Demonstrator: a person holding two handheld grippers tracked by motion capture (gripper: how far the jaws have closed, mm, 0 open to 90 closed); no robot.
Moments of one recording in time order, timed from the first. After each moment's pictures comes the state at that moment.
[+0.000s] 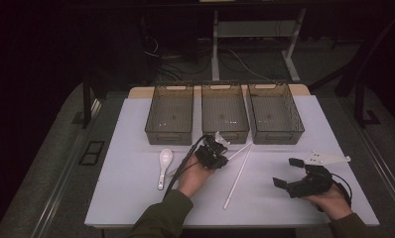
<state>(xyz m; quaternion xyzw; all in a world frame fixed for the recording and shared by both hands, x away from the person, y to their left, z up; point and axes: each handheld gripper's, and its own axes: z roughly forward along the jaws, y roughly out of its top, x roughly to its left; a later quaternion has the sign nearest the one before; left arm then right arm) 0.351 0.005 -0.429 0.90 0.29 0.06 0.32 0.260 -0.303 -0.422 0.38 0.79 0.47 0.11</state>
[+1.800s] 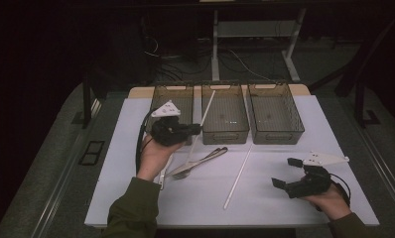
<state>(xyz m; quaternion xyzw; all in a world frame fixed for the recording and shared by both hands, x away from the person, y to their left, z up) 0.355 0.117 -0.328 0.80 0.29 0.09 0.52 0.261 -0.301 -0.423 0.38 0.79 0.47 0.11</state>
